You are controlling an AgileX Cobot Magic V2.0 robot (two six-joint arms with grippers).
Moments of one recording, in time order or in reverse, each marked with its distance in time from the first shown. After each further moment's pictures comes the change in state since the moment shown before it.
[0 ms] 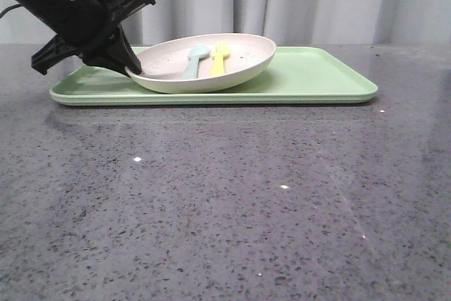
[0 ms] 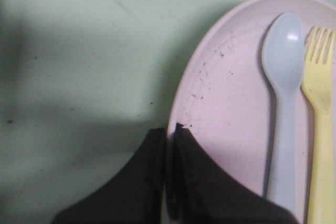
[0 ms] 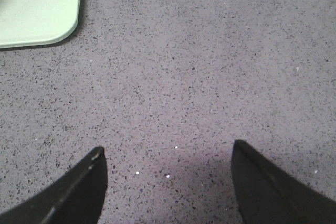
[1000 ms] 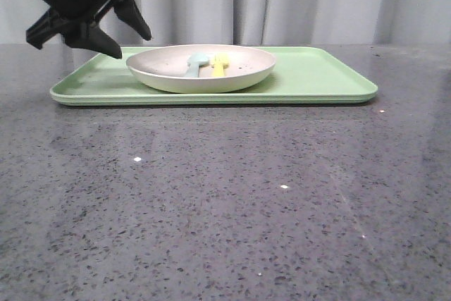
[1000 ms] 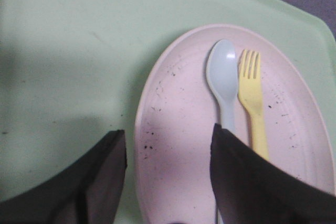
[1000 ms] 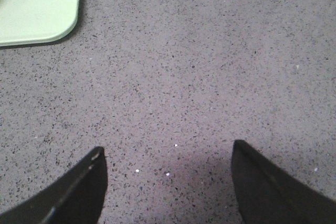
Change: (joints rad) left arm 0.008 -0.078 -0.005 0.011 0.007 -0.002; right arm 0.000 0.000 0.000 0.000 0.006 0.000
